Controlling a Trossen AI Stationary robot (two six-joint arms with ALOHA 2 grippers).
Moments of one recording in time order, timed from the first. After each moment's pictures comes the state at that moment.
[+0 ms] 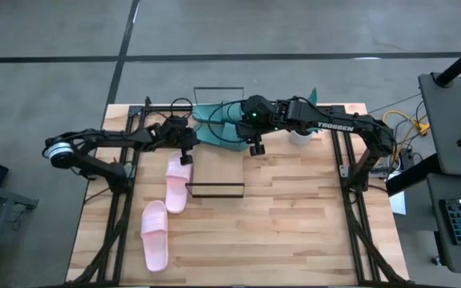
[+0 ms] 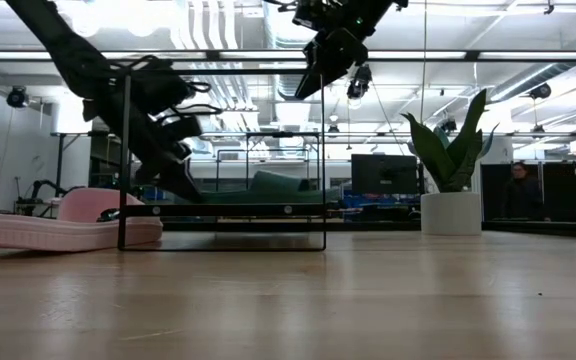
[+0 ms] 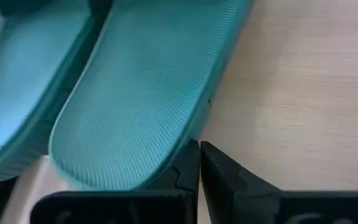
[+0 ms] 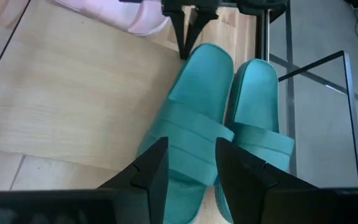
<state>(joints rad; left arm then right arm) 0.56 1.33 0.54 0.05 0.05 0.46 -0.26 1.72 1.61 -0.73 0.02 -0.57</state>
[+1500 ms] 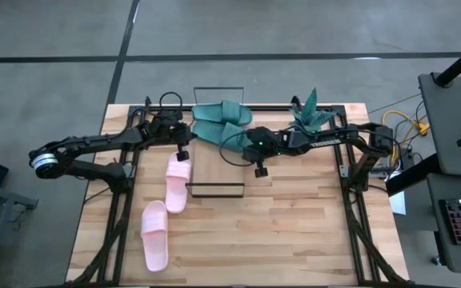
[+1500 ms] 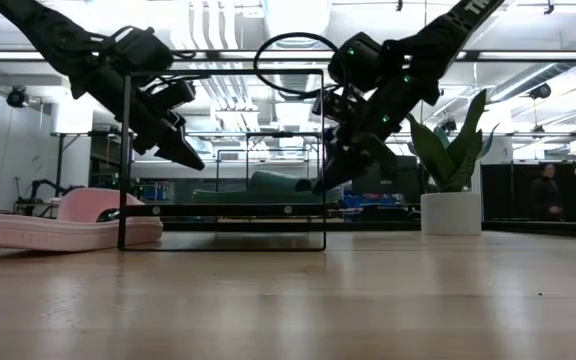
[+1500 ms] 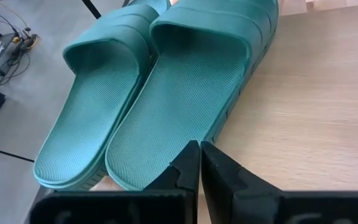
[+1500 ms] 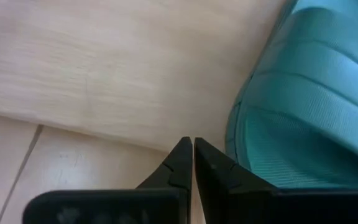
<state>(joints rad) 0.56 1.13 0.55 -0.02 0.05 0.48 -0.24 1.72 0.98 -0.06 -0.08 -0.50</state>
